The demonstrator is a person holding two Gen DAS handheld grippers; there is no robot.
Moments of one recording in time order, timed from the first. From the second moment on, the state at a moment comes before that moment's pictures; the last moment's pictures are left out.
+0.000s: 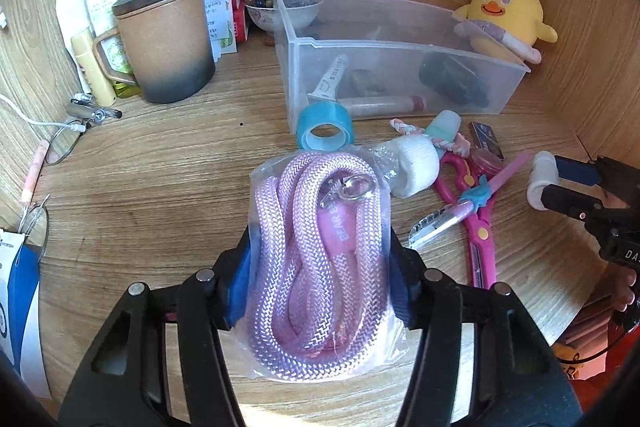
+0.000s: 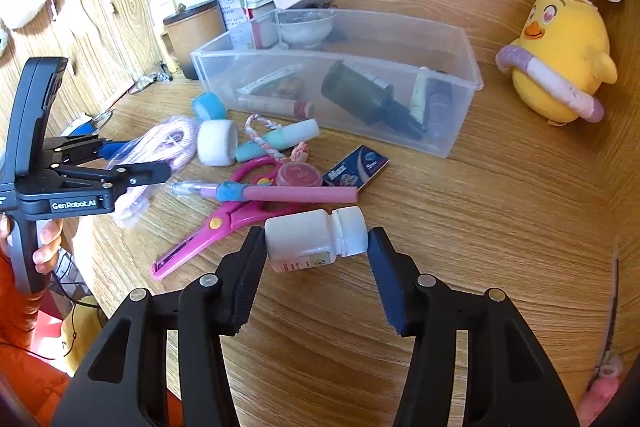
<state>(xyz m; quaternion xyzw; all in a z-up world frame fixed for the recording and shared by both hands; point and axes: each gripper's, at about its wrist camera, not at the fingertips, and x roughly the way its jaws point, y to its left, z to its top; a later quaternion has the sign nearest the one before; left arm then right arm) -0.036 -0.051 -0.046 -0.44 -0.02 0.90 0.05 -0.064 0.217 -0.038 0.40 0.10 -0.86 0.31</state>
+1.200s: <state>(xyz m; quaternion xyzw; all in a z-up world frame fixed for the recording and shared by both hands) -0.145 -0.023 0.044 -0.35 -0.01 0.93 0.08 -0.161 0.204 0.031 0.32 0.04 -0.91 0.25</state>
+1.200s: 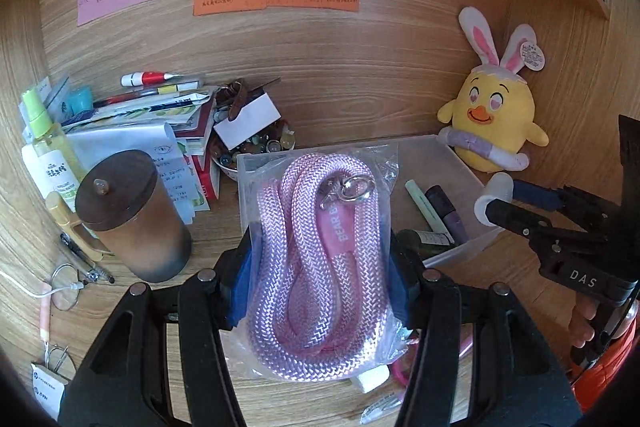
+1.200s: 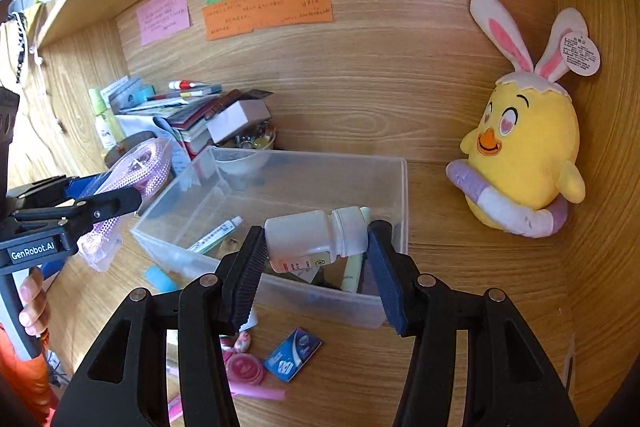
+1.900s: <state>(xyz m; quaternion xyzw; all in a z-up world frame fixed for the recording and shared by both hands) -0.198 0.003 0.006 -0.41 0.04 0.90 0.10 -0.212 0.162 -0.016 0.39 0.11 -0.88 0.25</state>
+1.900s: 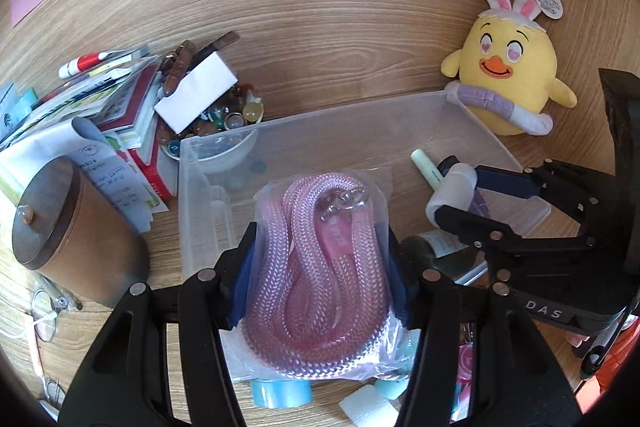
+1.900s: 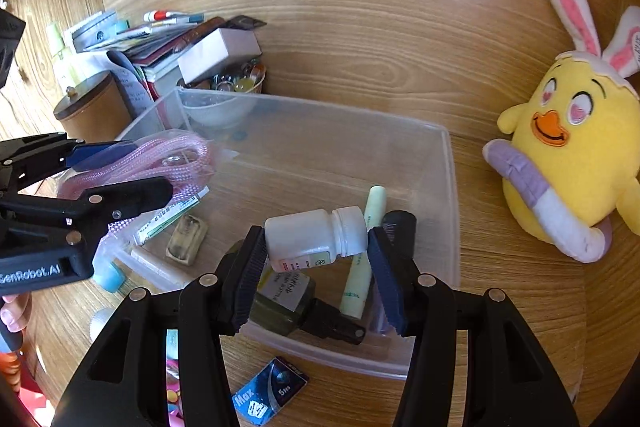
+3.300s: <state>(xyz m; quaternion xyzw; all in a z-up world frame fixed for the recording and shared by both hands) -0.083 -0.013 -0.033 -0.44 0.00 0.89 0.11 -0.080 0.166 -0.045 0.37 0.18 -0.84 0.35</state>
